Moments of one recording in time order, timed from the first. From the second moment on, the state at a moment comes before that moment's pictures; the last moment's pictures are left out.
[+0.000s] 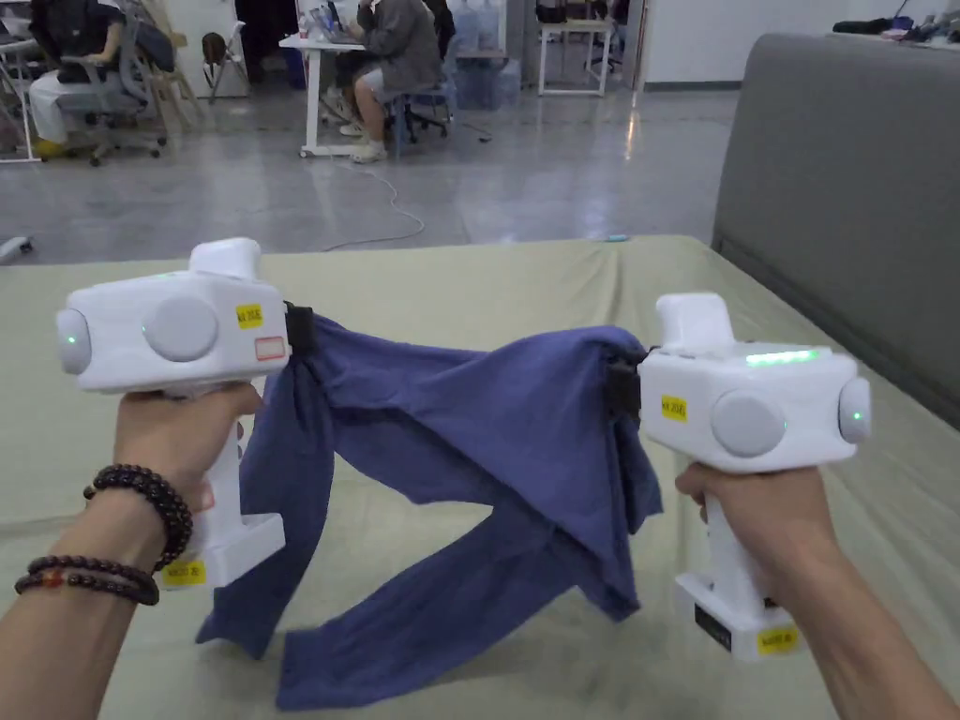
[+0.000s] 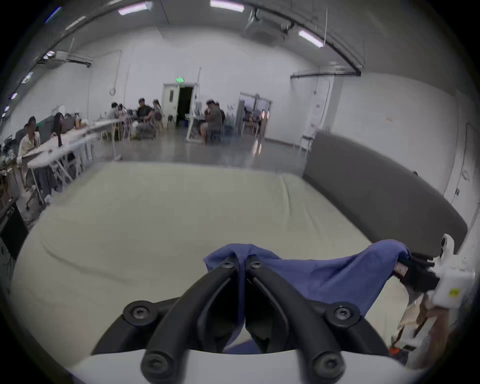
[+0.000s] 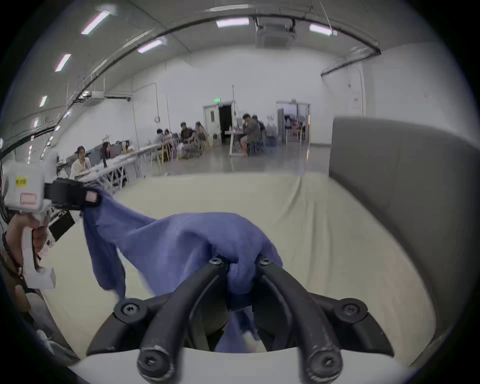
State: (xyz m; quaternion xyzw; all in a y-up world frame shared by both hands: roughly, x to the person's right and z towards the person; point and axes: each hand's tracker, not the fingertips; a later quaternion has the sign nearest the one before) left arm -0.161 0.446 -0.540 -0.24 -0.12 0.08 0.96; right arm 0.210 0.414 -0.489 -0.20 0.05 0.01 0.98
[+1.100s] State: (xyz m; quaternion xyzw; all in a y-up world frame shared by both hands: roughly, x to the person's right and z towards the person) left arm -0.182 0.307 -0.533 -0.33 -0.06 0.10 0.94; right arm 0.184 0.285 -0.567 -0.36 0.06 0.04 0.93
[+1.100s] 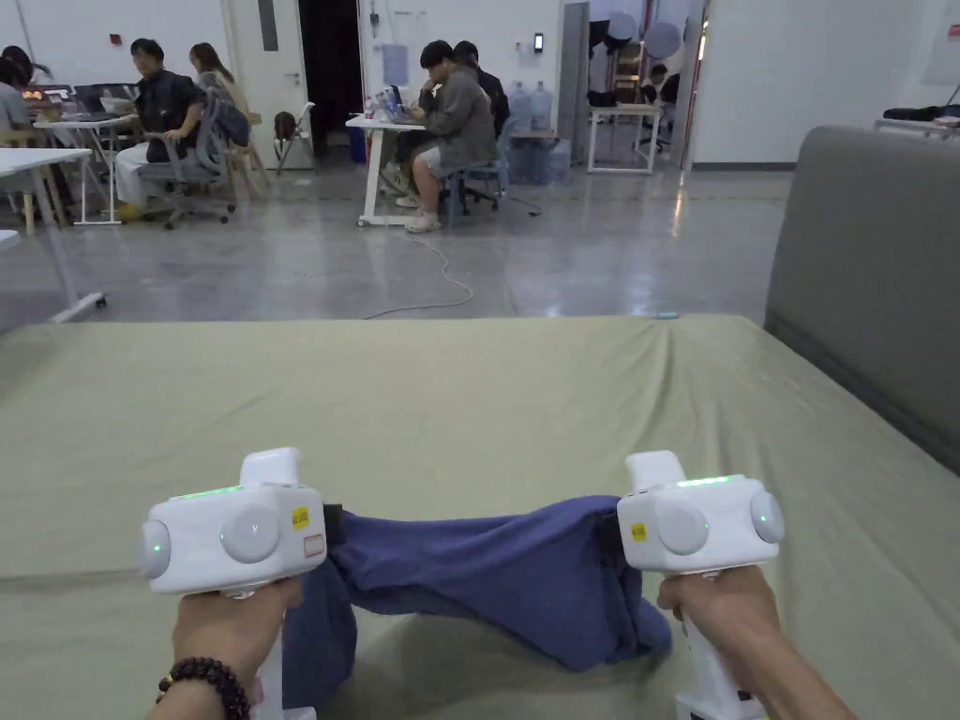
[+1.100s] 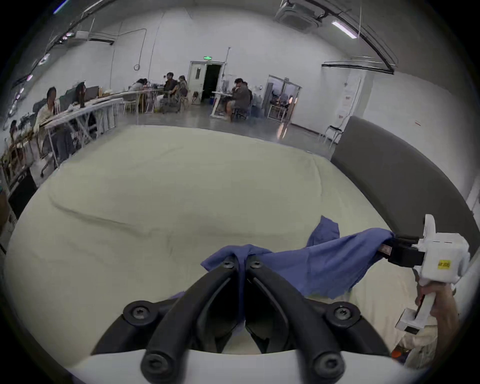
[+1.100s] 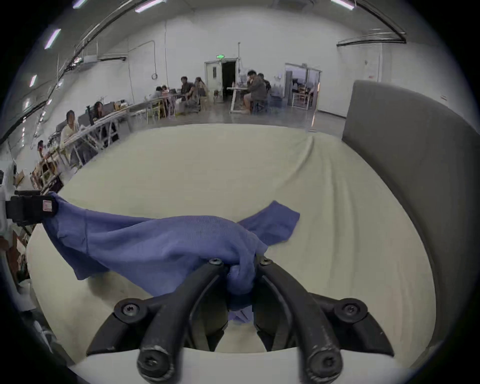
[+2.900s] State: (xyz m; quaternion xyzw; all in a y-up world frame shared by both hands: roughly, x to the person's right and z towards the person) left arm -0.095 0.158 -0.522 -0.50 -0.11 -0.07 0.86; right arm 0.246 0.236 -0.298 -0.45 0.01 -0.04 0.89
